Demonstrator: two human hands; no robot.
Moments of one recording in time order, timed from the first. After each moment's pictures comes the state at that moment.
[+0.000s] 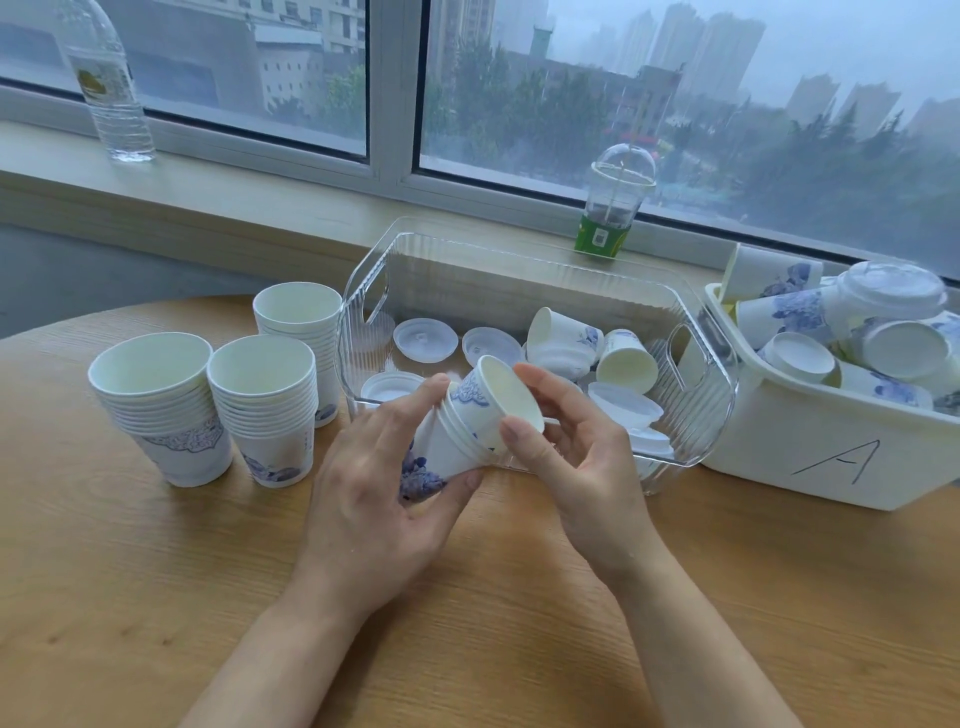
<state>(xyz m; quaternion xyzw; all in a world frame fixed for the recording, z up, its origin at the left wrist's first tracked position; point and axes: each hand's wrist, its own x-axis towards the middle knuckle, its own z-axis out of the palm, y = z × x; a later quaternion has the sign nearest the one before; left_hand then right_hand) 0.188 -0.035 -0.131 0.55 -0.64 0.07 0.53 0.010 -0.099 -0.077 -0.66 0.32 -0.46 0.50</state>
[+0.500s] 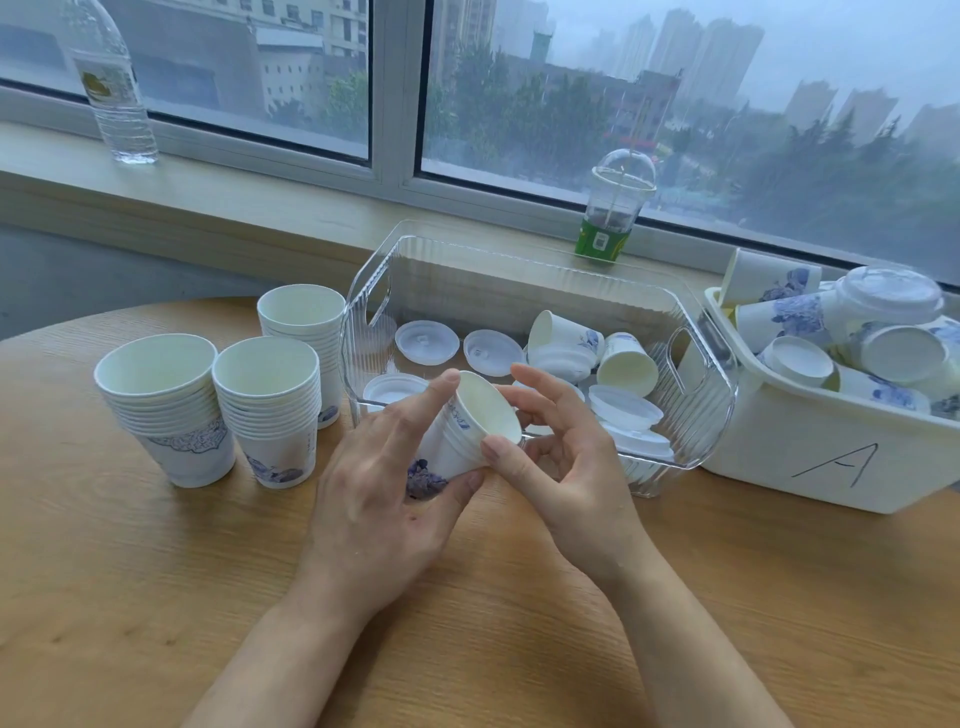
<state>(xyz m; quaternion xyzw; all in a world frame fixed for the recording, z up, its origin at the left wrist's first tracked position) 0.188 -0.035 -0.130 0.54 -0.65 0.07 0.54 0.014 -0.098 -0.082 -0.71 0.33 -0.43 0.45</state>
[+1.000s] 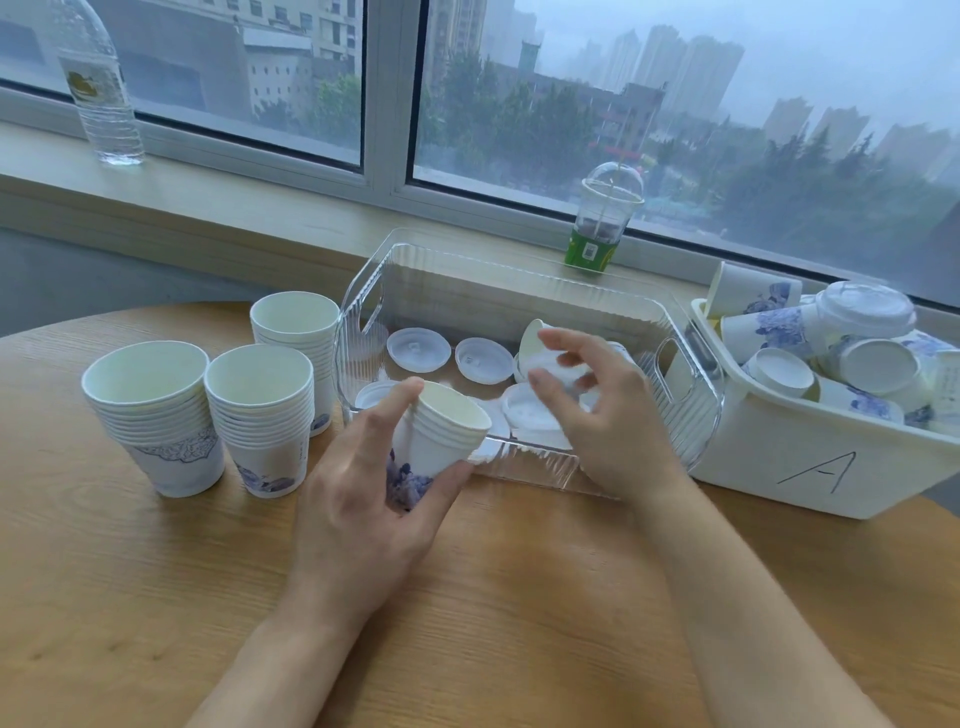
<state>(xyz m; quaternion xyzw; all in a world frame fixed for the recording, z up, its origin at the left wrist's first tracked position) 0.186 -0.031 -0.125 0.59 -0.57 0.04 0.57 -0.002 -0.158 -0.048 -0.80 0.40 -0.40 0.20</state>
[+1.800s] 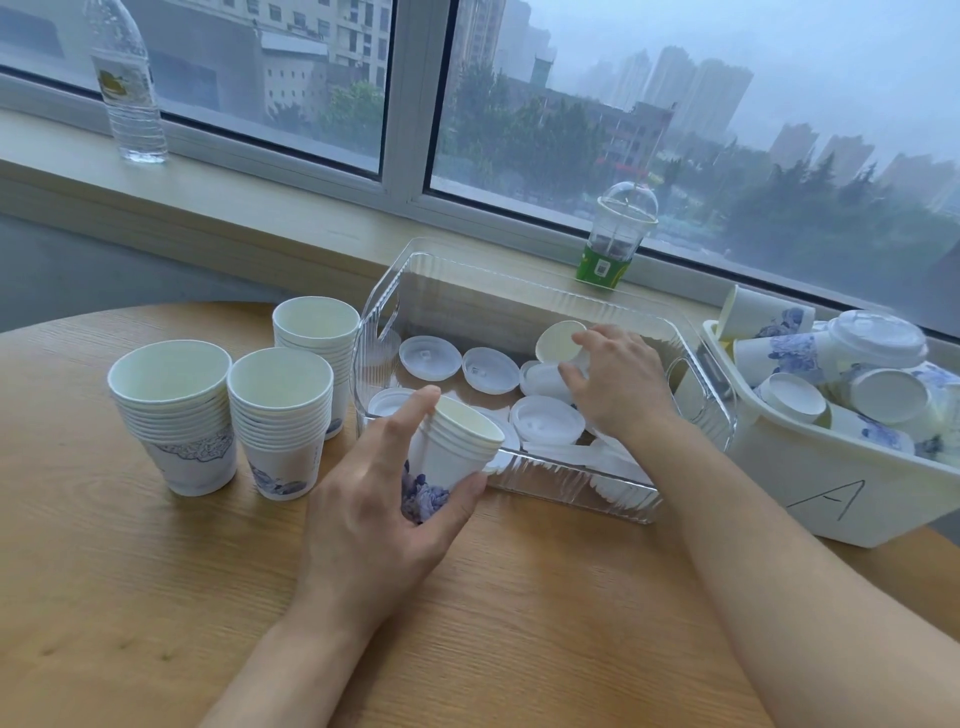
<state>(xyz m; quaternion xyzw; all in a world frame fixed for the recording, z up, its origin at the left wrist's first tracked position) 0.187 -0.028 -0.123 0.61 -0.56 0.04 0.56 0.014 -0.232 -0.034 -0.82 0.55 -0.13 -0.06</state>
